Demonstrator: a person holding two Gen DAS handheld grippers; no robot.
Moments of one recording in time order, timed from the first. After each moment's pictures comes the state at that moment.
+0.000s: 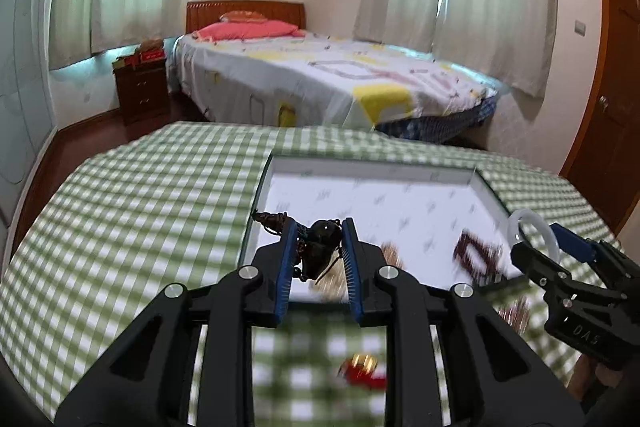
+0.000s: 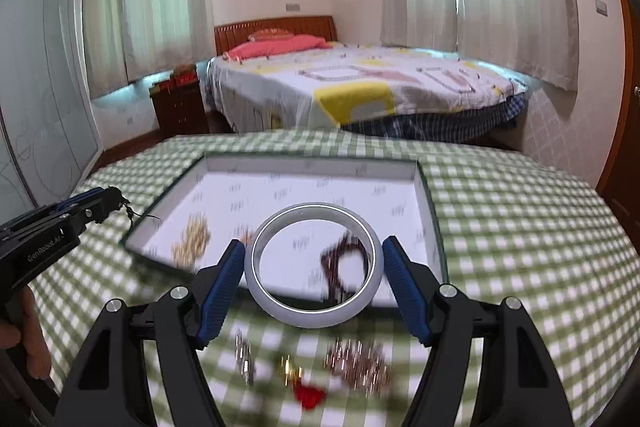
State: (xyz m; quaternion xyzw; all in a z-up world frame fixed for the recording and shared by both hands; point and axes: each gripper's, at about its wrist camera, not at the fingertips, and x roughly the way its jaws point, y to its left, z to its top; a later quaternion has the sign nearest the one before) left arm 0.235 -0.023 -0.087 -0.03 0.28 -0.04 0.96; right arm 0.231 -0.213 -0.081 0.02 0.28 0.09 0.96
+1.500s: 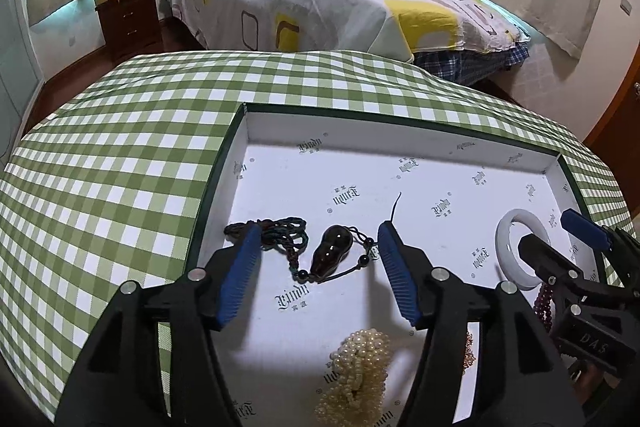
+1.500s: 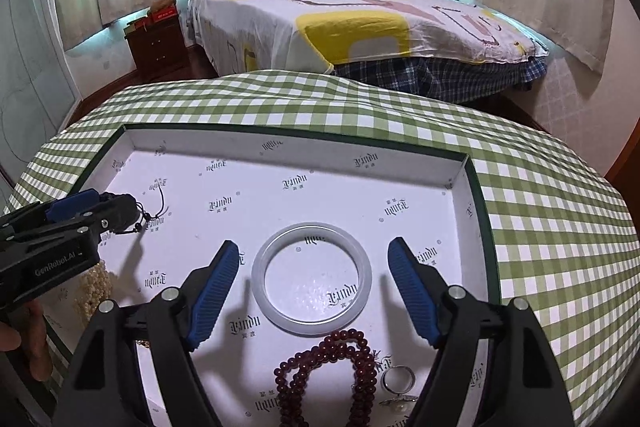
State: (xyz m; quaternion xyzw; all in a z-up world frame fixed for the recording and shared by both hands) left arm 0.391 -0.025 -0.164 -0.04 0.44 -0.03 0.90; right arm 0.364 -0.206 -0.128 -0.01 0.41 0.08 0.91
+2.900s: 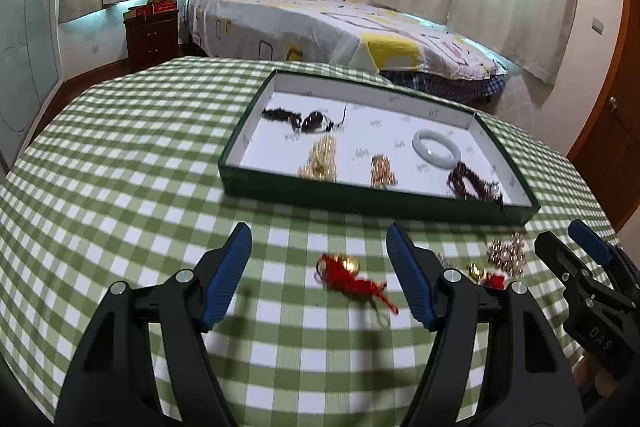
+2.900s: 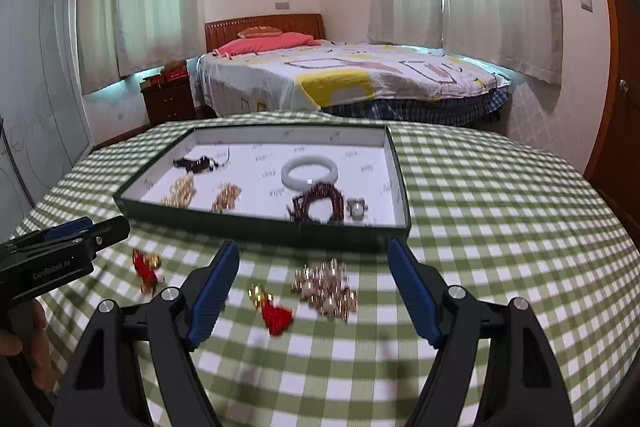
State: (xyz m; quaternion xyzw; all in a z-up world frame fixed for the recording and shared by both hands) left arm 0.190 -0.033 -0.147 -0.07 0.36 -0.02 0.93; right arm 0.182 -0.234 -0.116 0.01 0.29 0.06 0.95
